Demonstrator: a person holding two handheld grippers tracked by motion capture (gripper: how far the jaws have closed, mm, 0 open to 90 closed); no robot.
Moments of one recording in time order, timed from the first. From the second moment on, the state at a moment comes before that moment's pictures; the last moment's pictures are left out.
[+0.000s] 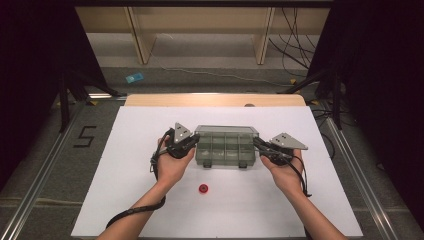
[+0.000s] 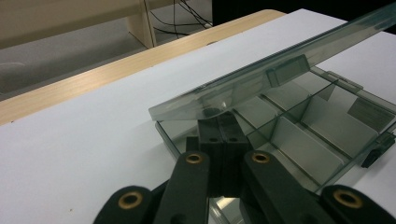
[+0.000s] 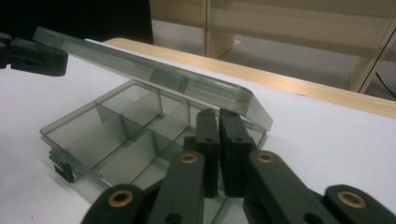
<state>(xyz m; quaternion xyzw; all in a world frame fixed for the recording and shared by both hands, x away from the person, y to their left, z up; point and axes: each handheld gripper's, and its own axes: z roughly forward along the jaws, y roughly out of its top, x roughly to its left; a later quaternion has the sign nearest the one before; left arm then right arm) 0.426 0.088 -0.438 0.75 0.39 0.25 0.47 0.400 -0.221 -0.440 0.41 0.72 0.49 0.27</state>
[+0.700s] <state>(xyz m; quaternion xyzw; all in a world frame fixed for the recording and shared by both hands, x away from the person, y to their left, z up) 0.428 0.086 -0.439 0.75 0.39 0.26 0.47 0.413 -0.218 -0.449 0.39 0.70 0.46 0.38</state>
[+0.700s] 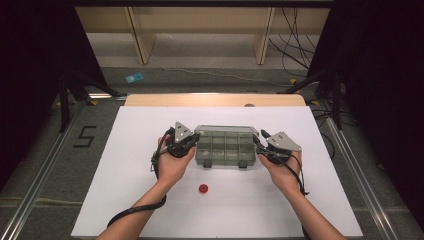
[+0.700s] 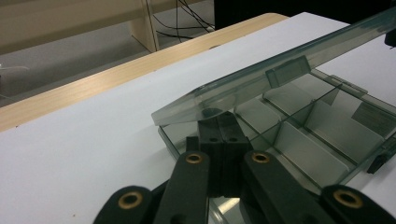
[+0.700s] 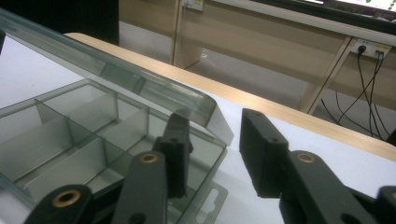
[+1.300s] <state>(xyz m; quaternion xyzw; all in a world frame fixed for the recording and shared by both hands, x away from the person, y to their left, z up) 0.429 0.088 -0.438 0.75 0.39 0.28 0.46 0.417 -0.209 -0.443 0.41 0.69 0.46 0.39</state>
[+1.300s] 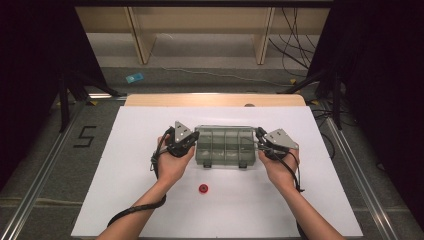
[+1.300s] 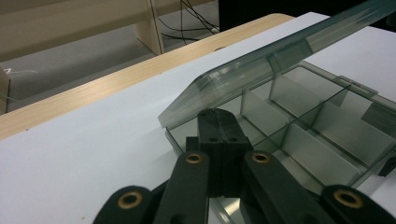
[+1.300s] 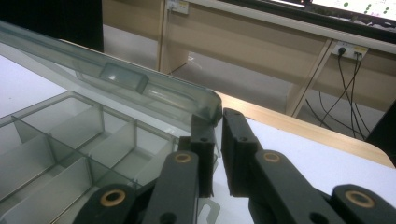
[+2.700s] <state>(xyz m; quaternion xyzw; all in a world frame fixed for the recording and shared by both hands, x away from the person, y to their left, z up) 0.443 0.081 -0.438 0.73 0.37 0.36 0.45 0.421 -0.207 -0.439 0.40 0.69 0.45 0.40</state>
